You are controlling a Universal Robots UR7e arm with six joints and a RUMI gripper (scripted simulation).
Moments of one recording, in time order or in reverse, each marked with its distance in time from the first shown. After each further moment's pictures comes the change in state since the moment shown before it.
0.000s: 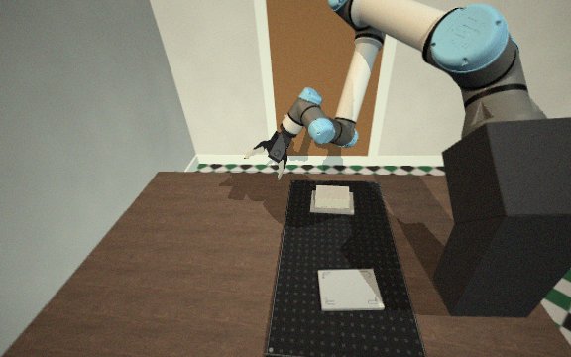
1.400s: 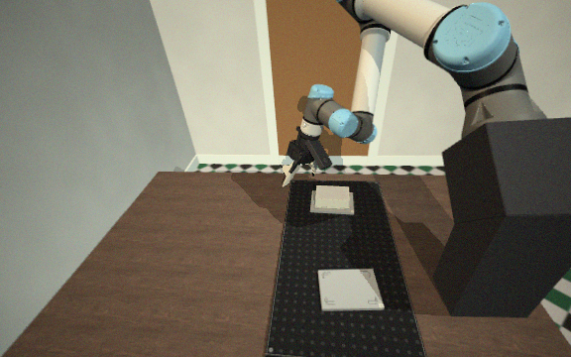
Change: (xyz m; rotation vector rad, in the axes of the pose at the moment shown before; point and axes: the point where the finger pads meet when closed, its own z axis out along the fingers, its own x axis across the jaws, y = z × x) arm -0.144 -0.028 -0.067 0.125 -0.344 -0.883
